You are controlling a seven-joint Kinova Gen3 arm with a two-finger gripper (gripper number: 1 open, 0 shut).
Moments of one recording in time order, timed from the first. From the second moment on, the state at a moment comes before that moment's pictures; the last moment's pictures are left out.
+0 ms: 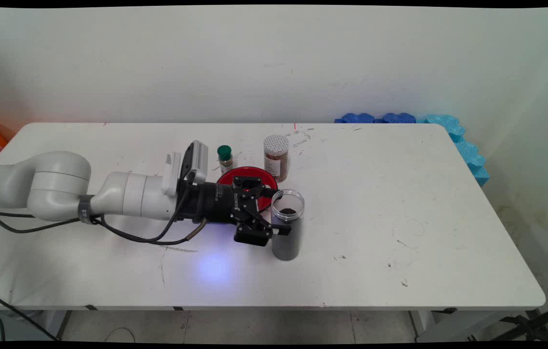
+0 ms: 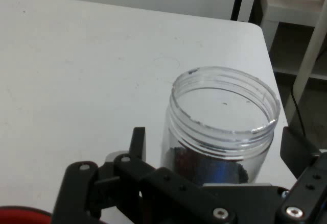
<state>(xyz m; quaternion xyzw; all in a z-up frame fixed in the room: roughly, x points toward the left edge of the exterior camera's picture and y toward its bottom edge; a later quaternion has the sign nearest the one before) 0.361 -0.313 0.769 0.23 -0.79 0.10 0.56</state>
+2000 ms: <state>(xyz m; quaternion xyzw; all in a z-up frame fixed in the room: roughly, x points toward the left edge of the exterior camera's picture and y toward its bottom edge) 0.357 -0.319 0.778 0.18 -0.79 0.11 0.57</state>
